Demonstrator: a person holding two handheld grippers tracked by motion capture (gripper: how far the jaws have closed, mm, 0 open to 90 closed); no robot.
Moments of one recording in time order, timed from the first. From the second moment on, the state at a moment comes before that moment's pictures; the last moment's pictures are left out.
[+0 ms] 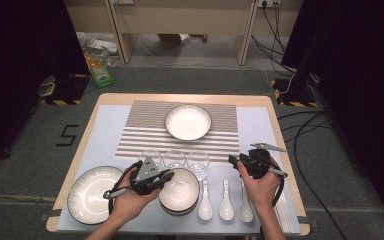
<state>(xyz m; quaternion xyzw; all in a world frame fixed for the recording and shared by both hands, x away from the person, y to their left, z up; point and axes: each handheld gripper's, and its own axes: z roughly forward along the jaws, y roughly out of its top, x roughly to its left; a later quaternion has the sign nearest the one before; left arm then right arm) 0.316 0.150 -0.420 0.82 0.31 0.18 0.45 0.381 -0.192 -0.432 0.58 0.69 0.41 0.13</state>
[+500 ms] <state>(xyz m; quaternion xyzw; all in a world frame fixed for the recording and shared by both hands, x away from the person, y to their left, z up) 0.308 0.154 -0.419 0.79 0.29 0.22 0.49 0.381 -0.193 -0.432 0.58 0.69 0.42 0.13</state>
